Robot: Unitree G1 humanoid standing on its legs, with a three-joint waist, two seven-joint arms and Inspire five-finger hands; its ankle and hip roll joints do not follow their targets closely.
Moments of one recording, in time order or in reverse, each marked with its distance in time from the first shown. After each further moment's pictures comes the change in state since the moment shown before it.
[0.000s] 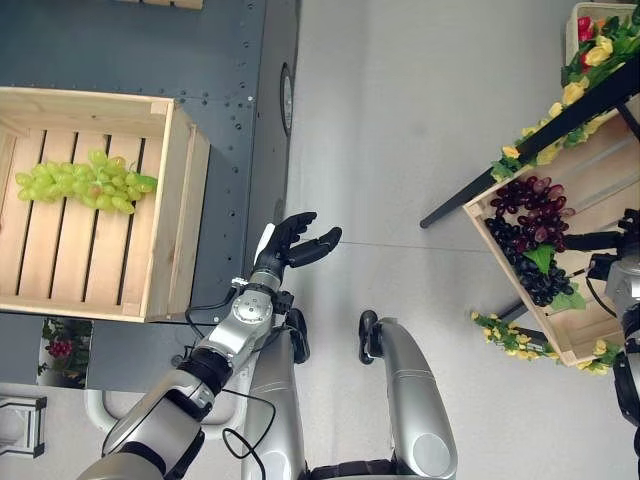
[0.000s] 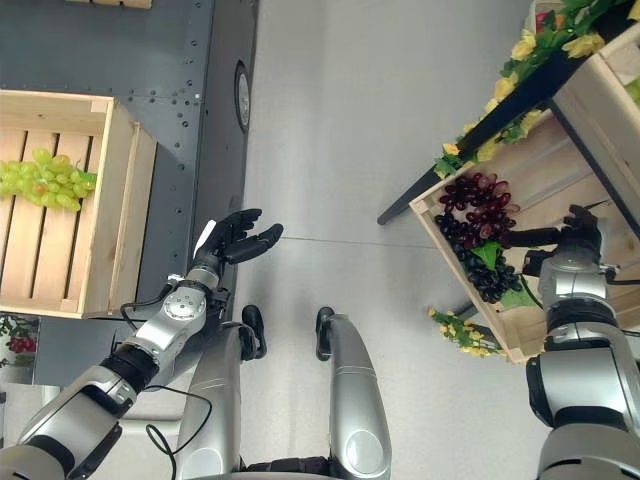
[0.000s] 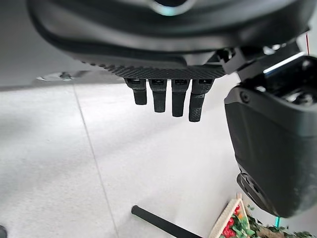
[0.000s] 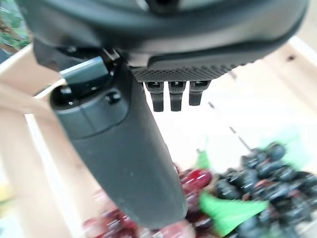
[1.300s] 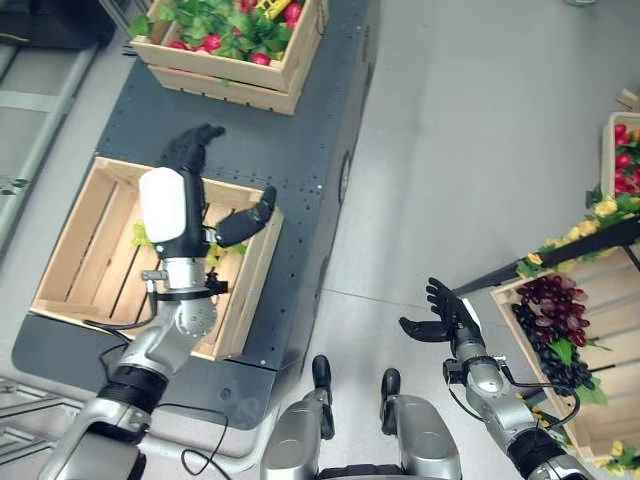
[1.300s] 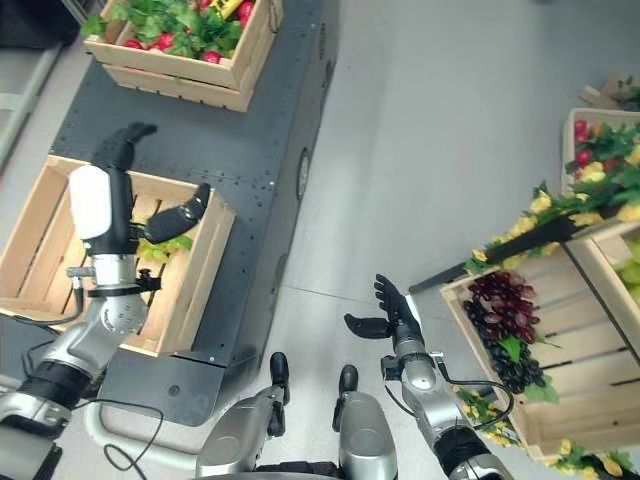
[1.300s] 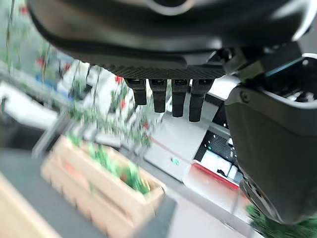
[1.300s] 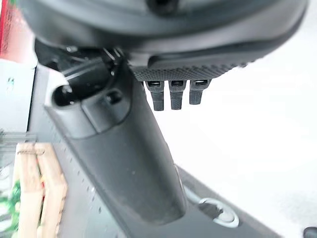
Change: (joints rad) left arm 0.182 0.293 0.345 -0.236 0.804 -0.110 0.558; right arm 0.686 0.418 0.173 -0.533 -0.127 -0.291 0.042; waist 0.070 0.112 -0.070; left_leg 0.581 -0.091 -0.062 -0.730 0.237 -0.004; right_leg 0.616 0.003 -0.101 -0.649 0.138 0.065
